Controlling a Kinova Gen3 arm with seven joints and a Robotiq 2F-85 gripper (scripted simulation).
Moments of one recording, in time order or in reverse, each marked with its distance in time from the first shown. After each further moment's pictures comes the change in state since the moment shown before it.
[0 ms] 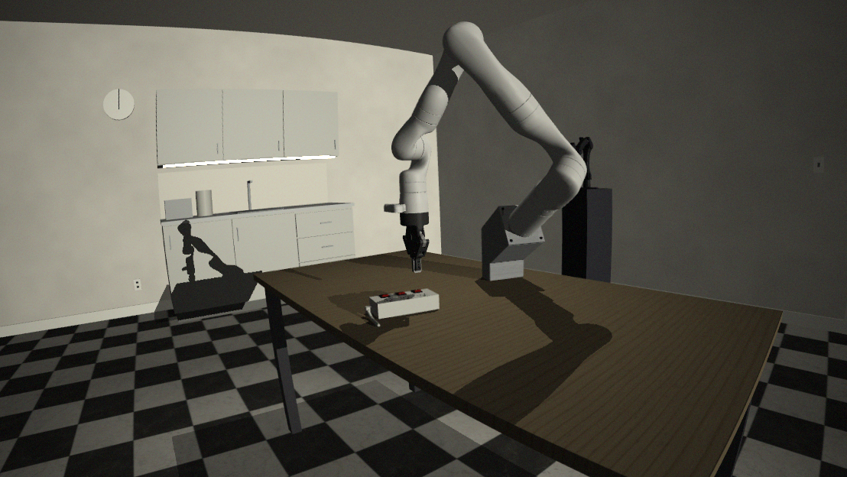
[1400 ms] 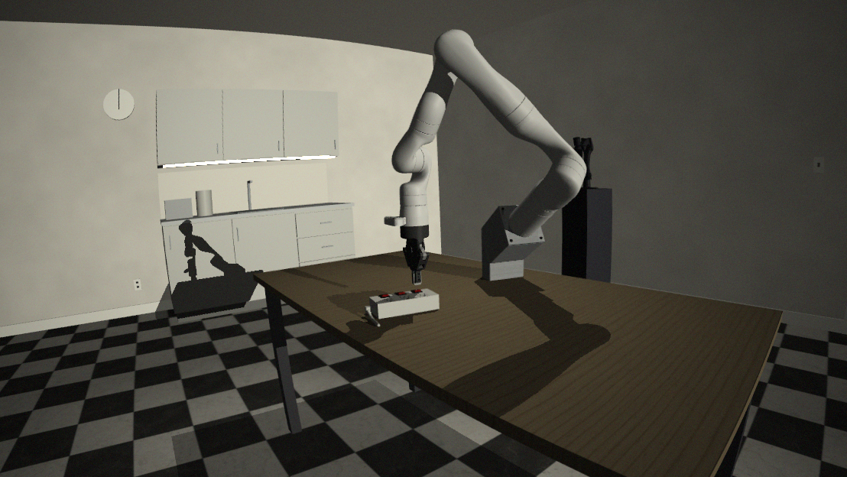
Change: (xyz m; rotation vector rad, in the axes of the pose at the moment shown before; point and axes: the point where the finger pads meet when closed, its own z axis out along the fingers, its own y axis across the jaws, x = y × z) arm 0.002 0.000 0.033 -0.001 0.003 -0.001
